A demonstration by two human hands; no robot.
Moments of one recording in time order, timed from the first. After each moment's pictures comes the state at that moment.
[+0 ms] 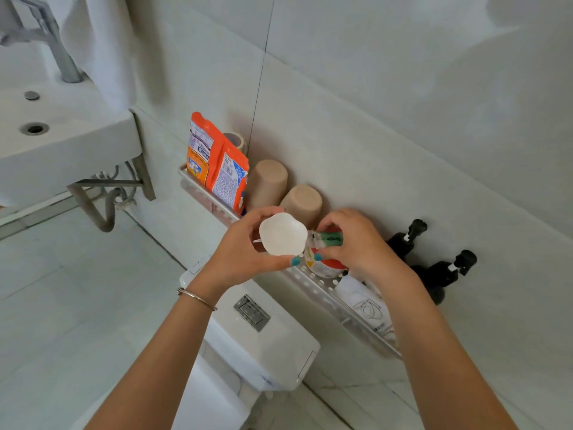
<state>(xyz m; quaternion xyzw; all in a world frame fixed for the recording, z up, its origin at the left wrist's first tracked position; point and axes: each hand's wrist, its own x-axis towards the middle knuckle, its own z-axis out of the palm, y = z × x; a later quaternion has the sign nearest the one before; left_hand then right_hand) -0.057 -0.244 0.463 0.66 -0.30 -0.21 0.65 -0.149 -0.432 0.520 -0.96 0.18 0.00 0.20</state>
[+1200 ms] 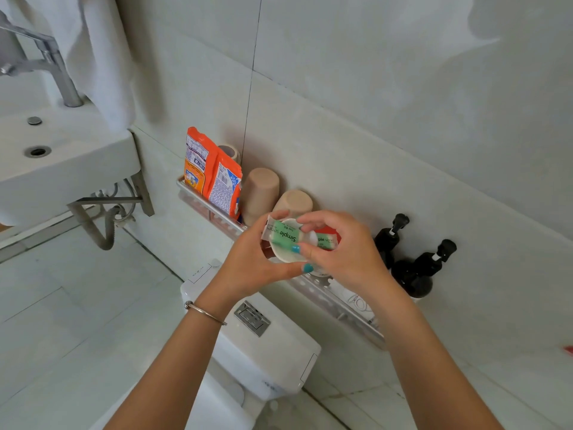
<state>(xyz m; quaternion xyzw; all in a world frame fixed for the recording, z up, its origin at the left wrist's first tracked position) -0.087 -0.245 0.484 0.63 -0.32 -0.23 0.67 -0.180 -0.385 0.541 -0.90 0.14 -0.16 0.37</state>
